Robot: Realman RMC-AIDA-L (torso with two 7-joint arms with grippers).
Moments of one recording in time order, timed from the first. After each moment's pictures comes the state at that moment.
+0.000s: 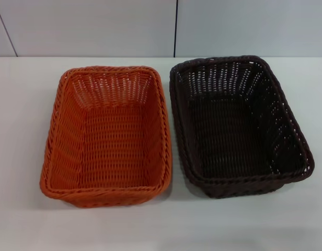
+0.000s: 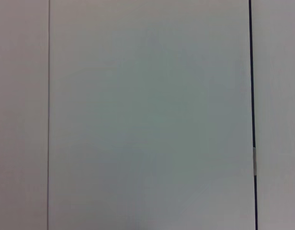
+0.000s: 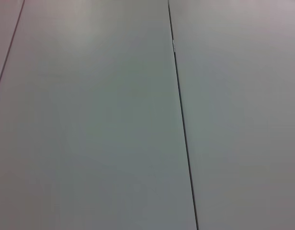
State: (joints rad) left arm -0.19 -2.08 -1.17 -0.22 2.28 1.24 -0.01; right arm 0.26 2.08 -1.92 -0.26 0.66 -1.66 0.10
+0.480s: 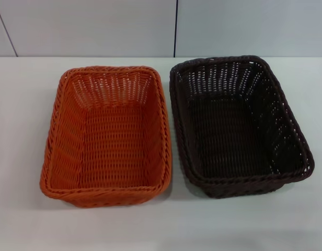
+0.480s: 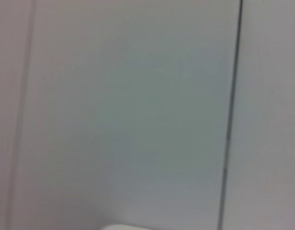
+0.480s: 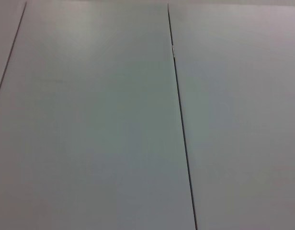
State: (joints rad) left arm -0.18 -2.04 -1.10 -0.30 2.30 1.16 -0.11; right arm 0.25 2.08 -1.92 -0.26 0.66 -1.68 0.10
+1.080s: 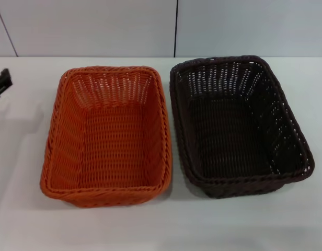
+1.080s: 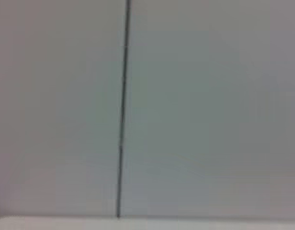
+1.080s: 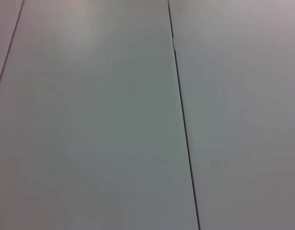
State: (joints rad) left arm 0.00 -1.88 -1.40 -1.35 2.72 -0.01 -0.10; right arm 0.26 2.08 -1.92 -0.26 0.66 -1.66 0.11
